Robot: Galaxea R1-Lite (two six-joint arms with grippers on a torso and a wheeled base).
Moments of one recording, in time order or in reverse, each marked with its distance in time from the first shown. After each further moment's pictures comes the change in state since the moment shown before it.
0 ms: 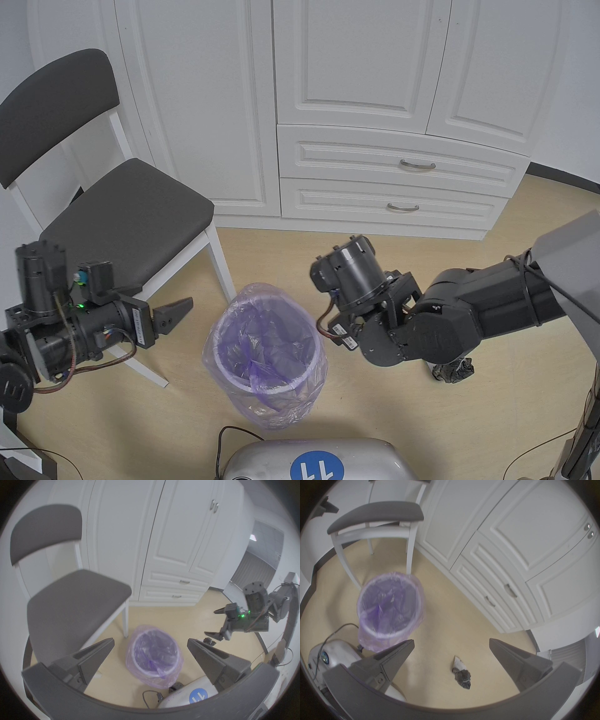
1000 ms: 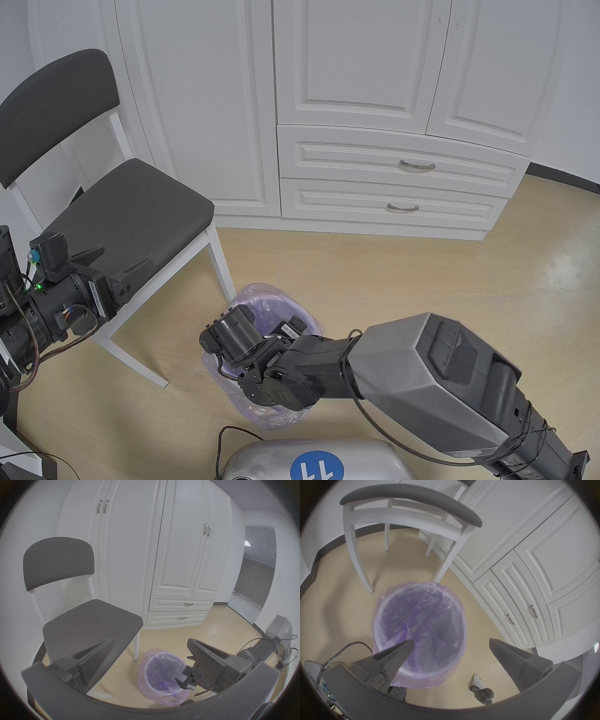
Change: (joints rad) left arm 0.096 -0.155 0.023 -0.100 -0.013 0.066; right arm 0.150 0.526 -0.581 0.088 -0.065 -0.009
